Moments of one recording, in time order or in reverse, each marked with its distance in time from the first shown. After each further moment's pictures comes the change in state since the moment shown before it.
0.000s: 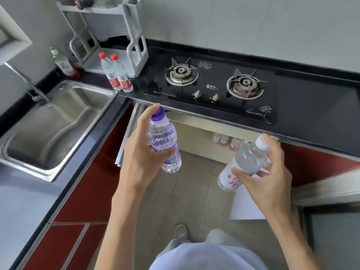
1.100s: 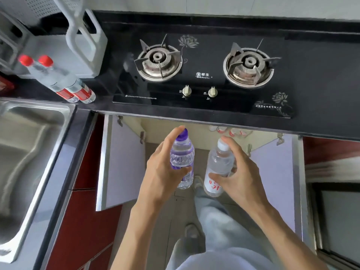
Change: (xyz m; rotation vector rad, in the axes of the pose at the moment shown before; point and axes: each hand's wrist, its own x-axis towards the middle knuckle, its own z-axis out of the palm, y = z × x) left_hand 0.177 -0.142 0.107 0.165 -0.372 -0.136; right_hand 0.154 0.096 0.137 -0.233 -0.224 0.180
